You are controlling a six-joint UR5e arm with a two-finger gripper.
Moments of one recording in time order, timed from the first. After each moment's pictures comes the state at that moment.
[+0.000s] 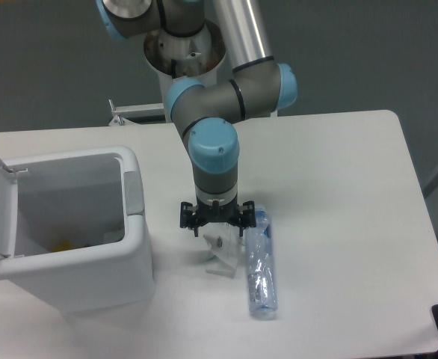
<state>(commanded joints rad) 2.34 -1.96 -1.81 -0.85 1.53 0.38</state>
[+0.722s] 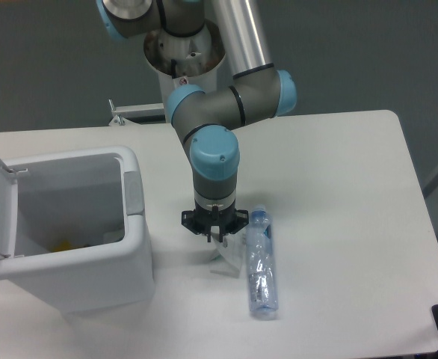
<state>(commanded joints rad) 2.34 -1.96 -1.81 -0.85 1.54 0.35</state>
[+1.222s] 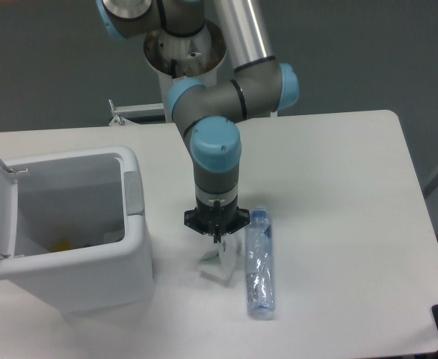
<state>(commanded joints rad) 2.37 -1.87 -1.70 -0.85 1.44 0.33</state>
